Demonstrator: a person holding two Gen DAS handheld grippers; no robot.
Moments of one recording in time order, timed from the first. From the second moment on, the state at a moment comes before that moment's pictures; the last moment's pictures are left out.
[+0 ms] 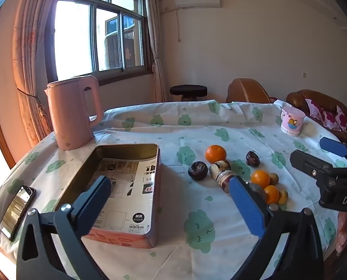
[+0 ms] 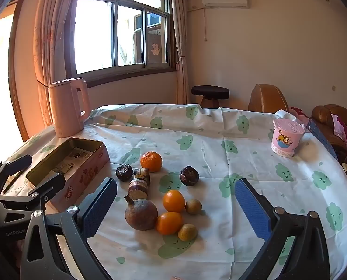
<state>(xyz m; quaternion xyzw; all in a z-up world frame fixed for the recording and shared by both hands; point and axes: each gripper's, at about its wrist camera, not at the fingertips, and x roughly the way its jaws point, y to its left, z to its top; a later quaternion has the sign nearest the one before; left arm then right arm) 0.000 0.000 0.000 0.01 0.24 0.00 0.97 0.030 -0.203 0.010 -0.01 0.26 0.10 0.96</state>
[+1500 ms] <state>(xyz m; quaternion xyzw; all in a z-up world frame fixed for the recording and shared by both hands) -0.002 -0.009 -0.001 0.03 0.24 0.00 0.97 0.030 -0.211 0.003 0.00 0.26 0.10 0.96</state>
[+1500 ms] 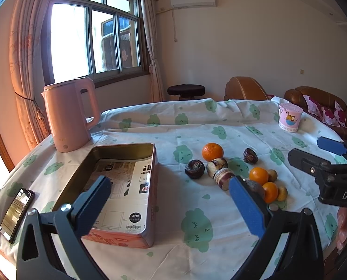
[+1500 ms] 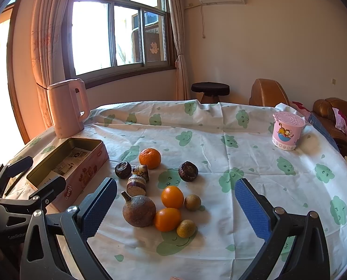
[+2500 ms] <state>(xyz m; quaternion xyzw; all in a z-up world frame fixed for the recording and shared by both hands) -0.002 -0.009 -0.005 0.03 0.24 -0.01 0.97 0.032 -0.212 -0.007 0.01 0.27 0.11 0.96</state>
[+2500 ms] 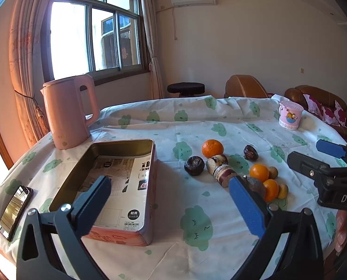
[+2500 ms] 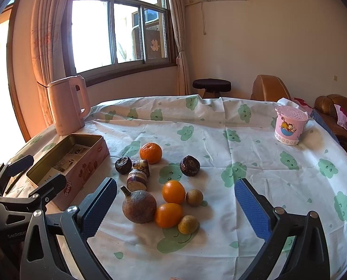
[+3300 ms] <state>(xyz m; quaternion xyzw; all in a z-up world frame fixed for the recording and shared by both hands) 0.014 -0.027 -0.042 0.03 0.29 -0.04 0.96 0.037 -0.230 -0.039 0.00 0.29 0.13 0.95</state>
